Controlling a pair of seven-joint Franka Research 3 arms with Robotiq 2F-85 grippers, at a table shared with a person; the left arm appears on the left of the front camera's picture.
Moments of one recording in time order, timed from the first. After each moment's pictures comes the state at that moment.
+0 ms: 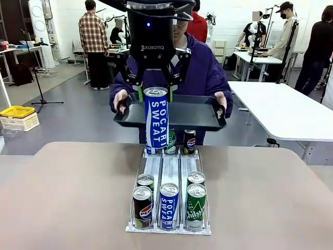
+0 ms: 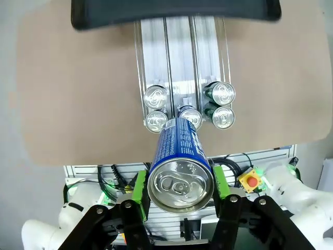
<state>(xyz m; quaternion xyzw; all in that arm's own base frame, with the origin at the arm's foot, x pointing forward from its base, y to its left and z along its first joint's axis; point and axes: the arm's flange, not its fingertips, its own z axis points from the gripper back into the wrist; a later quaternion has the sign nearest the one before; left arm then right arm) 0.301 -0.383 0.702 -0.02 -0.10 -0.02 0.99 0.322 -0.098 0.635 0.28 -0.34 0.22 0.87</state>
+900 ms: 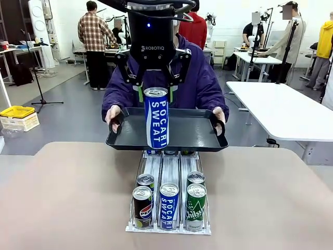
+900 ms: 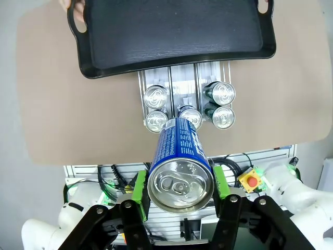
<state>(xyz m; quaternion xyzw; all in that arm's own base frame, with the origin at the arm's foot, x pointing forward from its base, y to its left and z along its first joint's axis) 0.301 -0.383 0.702 -0.02 -0.10 -0.02 0.99 0.322 -0.098 0.635 0.28 -0.34 0.22 0.87</state>
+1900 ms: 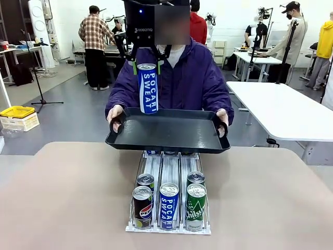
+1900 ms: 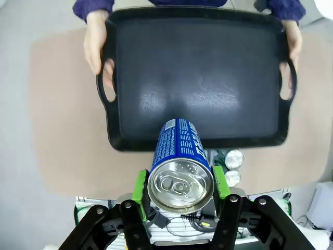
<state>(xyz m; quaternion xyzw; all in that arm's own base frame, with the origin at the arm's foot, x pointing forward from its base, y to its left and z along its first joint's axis) 0.456 -0.344 0.722 -0.02 -0.11 0.01 0.99 0.322 -0.098 0.635 0.28 -0.34 0.22 0.87</state>
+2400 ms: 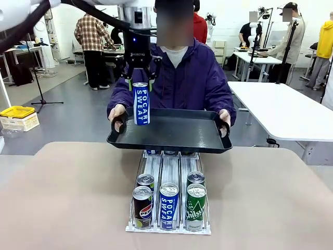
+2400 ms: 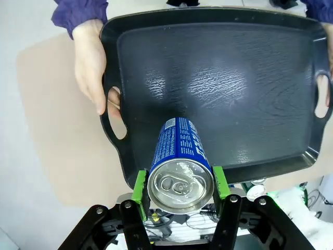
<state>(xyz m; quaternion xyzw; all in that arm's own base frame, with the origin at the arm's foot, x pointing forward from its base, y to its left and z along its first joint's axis) 0.546 -0.322 0.651 -0.01 -0.03 -0.03 1.00 0.322 -0.098 0.635 0.28 -0.34 0.22 0.87</state>
